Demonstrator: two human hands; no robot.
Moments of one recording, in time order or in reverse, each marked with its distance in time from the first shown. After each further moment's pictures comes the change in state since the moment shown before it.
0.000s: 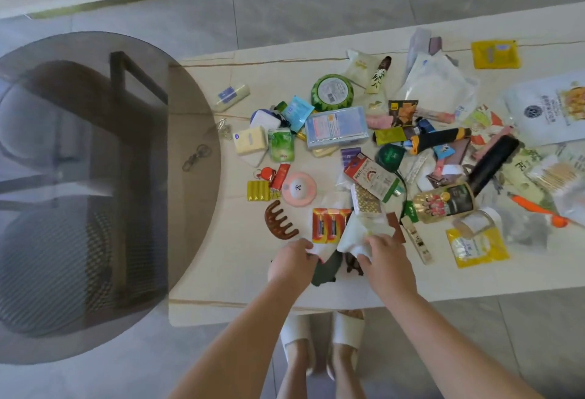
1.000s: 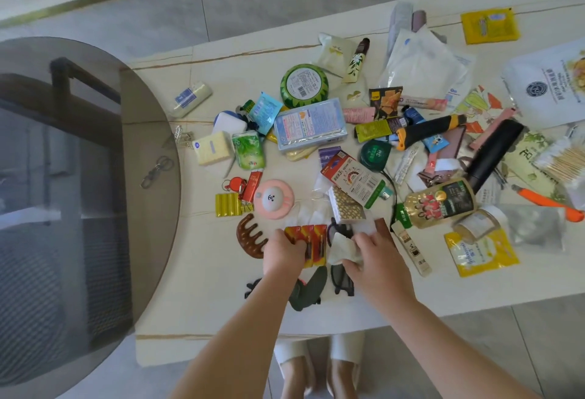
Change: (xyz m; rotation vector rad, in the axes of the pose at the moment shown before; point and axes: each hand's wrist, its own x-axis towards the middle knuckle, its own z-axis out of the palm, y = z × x) left_hand 0.084 0.033 0.036 -0.186 0.142 -0.227; right_hand 0.048 0.040 0.023 0.056 0.093 -0.155
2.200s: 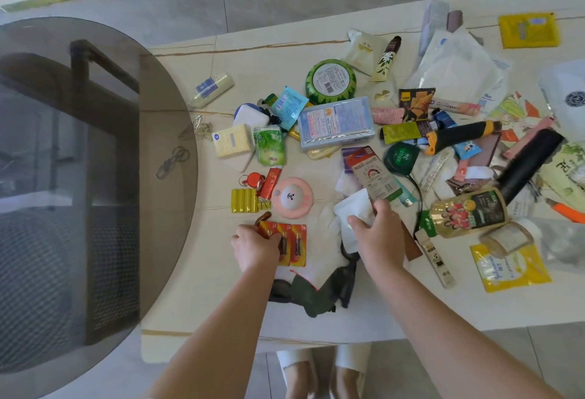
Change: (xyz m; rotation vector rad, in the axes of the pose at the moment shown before) left_hand 0.045 -0.044 -0.041 -0.268 0.234 -0.188; right_hand 0.061 -0.046 0.012 0.389 0.173 0.399
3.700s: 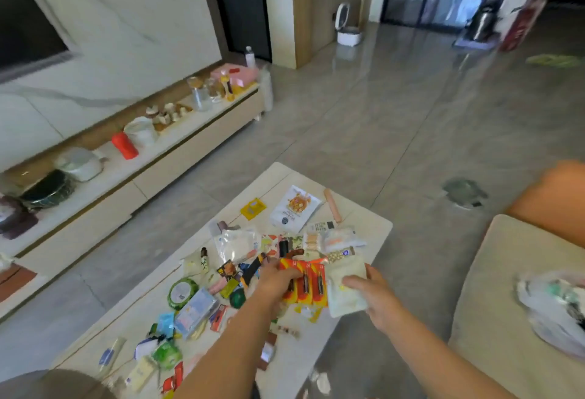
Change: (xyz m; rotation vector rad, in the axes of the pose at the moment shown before) left_hand -0.477 0.174 -0.073 0.111 -0.873 0.630; right_hand -0.253 0.070 -0.404 1.360 0.250 0.320
